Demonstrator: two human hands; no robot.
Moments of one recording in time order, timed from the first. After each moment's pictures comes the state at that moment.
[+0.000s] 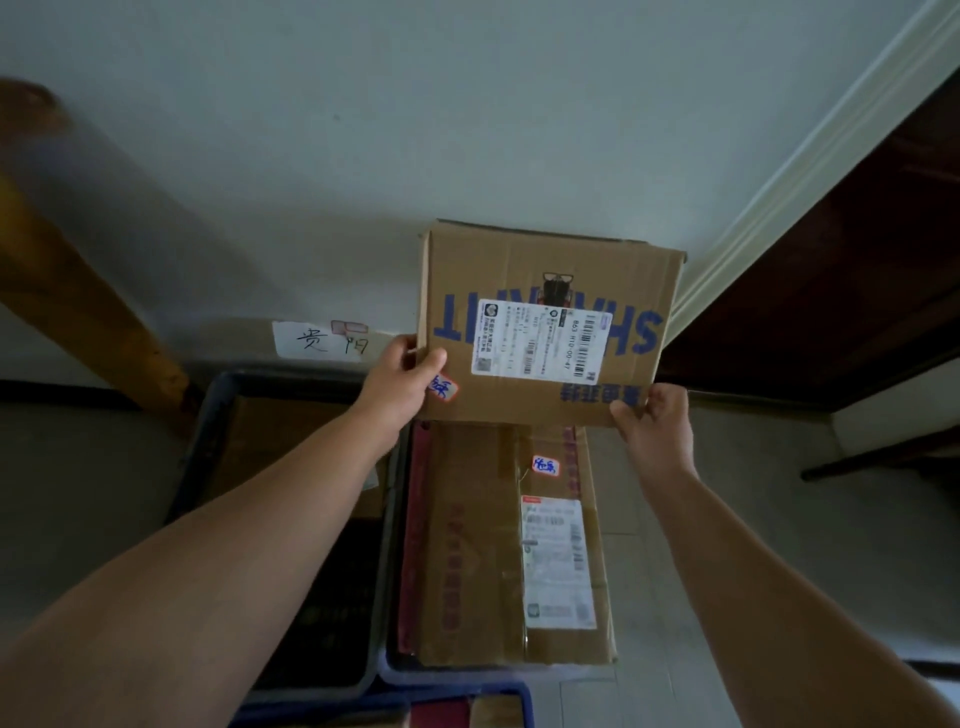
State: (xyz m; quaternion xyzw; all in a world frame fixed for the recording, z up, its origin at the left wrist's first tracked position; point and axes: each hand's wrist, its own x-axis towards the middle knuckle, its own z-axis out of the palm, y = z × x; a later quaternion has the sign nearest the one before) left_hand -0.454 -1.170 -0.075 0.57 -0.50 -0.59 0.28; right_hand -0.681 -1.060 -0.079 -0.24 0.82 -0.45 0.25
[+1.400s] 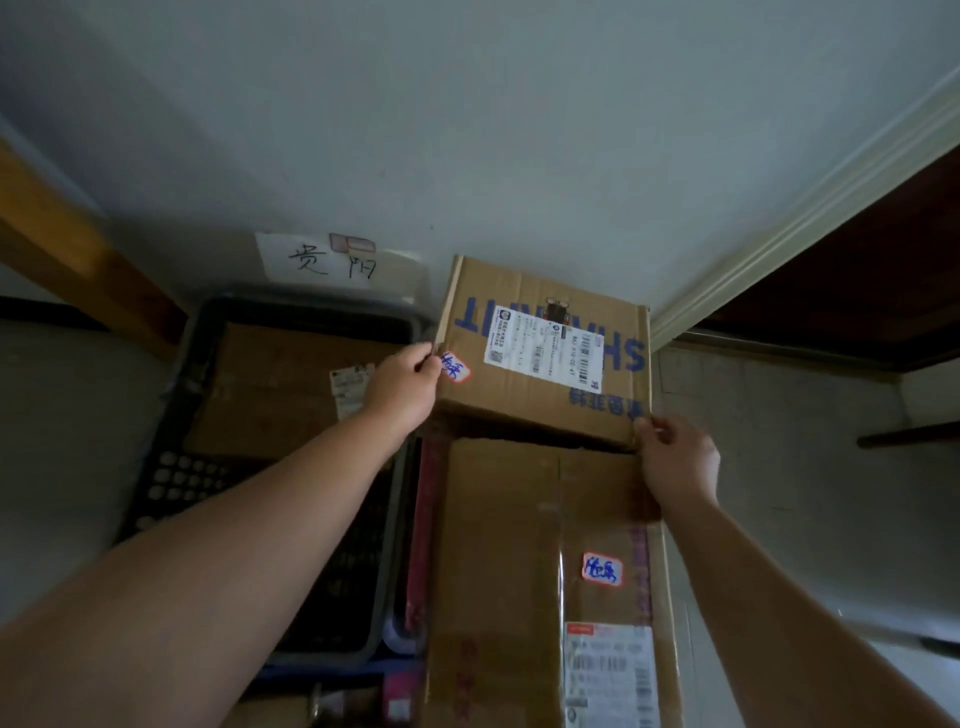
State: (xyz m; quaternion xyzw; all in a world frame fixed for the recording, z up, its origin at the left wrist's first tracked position) left_hand -0.451 -1.175 -0.195 0.66 -0.58 -0.47 0.13; right_hand -0.676 -1.052 -0.177 -0.25 0.90 -0.25 0.25
